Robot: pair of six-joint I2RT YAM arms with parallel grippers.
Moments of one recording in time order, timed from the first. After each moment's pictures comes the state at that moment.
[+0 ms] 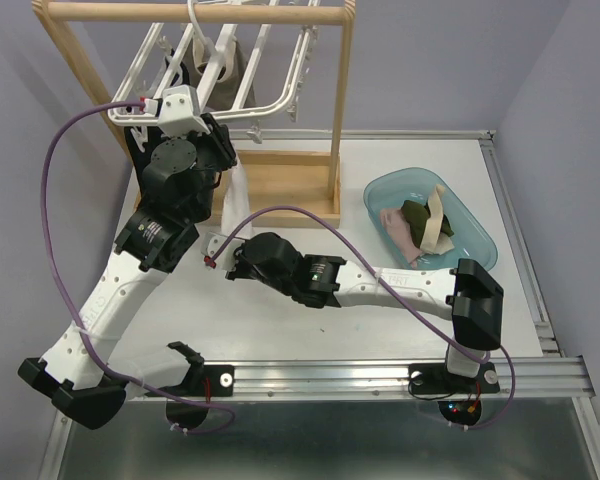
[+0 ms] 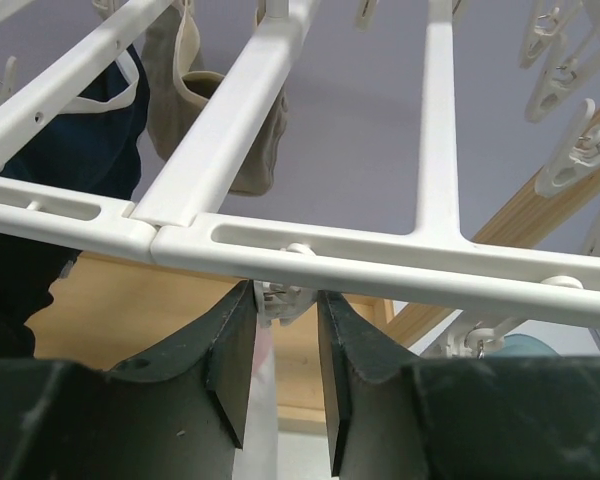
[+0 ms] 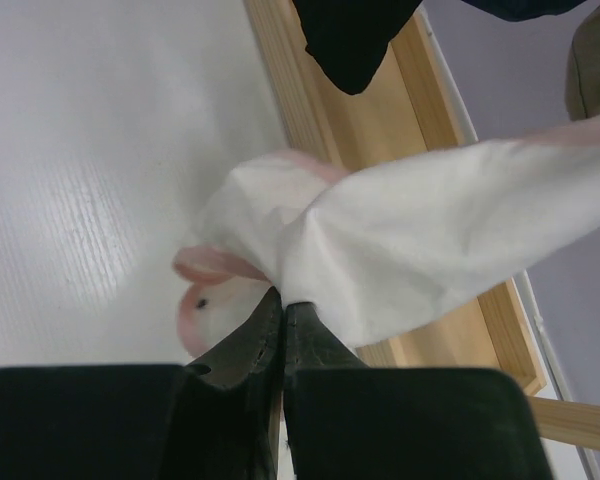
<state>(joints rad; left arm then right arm) -0.59 1.11 1.44 -0.28 -0.57 -0.24 1.26 1.78 1.45 -0.01 0.36 -0.49</state>
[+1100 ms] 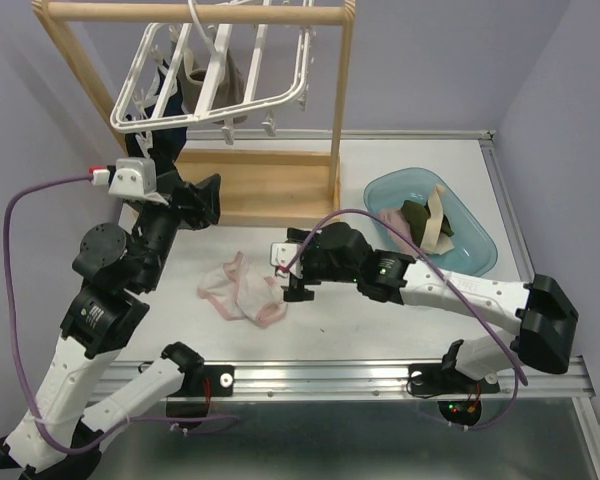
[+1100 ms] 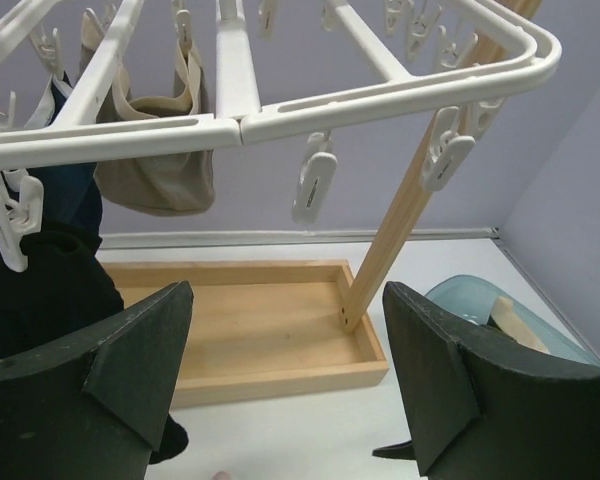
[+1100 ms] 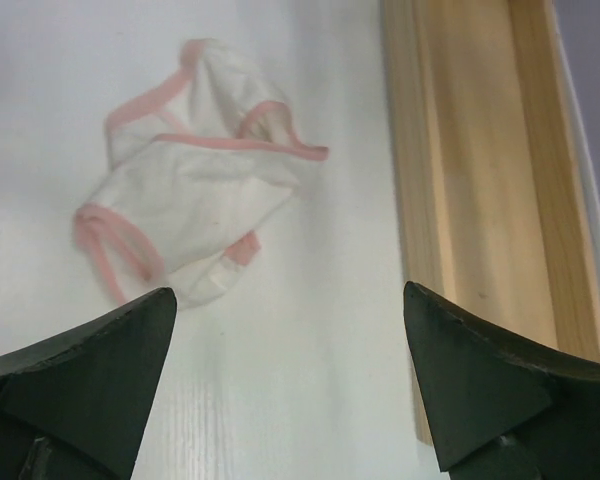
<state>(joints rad) -0.59 0.74 1.22 -0.32 -0.34 -0.16 1.07 1.44 1.05 -0.04 -0.13 -0.57</state>
